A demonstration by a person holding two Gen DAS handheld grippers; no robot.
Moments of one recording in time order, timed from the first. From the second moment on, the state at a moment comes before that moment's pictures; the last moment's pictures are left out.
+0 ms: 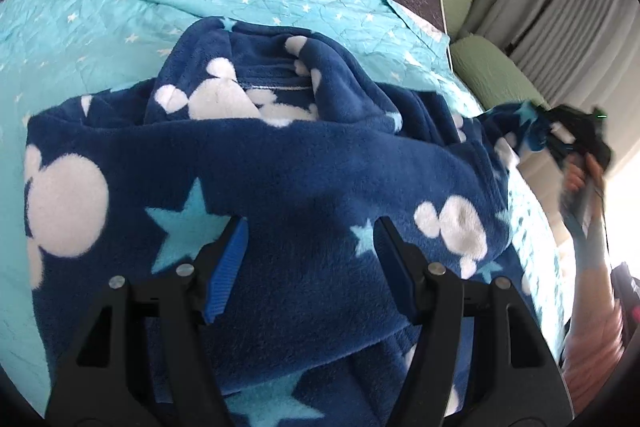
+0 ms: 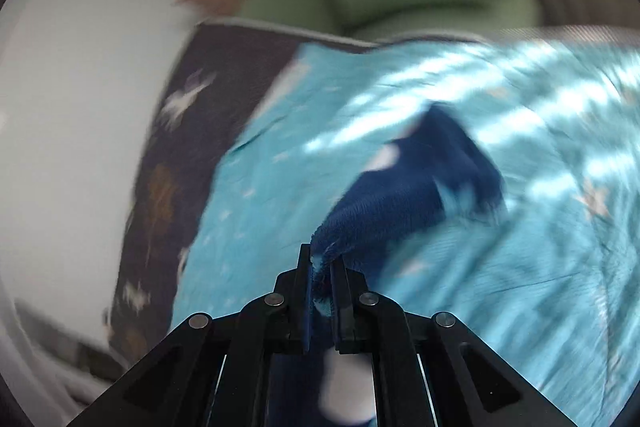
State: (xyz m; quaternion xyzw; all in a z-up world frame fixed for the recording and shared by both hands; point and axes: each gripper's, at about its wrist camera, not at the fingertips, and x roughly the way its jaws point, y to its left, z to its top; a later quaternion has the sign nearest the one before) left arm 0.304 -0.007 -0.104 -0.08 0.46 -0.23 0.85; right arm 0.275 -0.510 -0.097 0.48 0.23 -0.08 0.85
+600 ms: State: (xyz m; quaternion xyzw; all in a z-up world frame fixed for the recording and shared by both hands) left arm 0.285 0.063 -0.108 -0.17 0.46 -0.20 0.85; right arm 0.227 -0.183 -0.109 0.11 0.45 0.24 0.86
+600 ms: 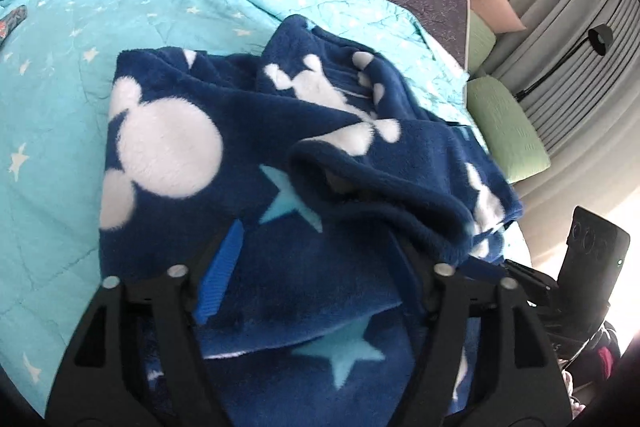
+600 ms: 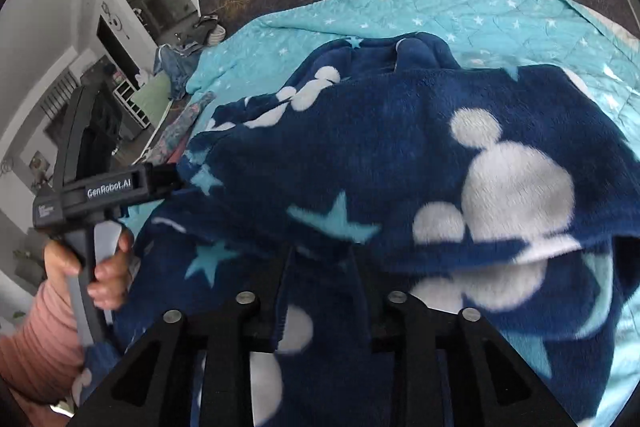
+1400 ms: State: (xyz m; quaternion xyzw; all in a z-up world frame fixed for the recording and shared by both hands) left arm 0.301 0.037 -0.119 -0.26 0.51 -0.27 0.78; right arm 0.221 -0.236 -0.107 0.14 0.43 0.16 0.88
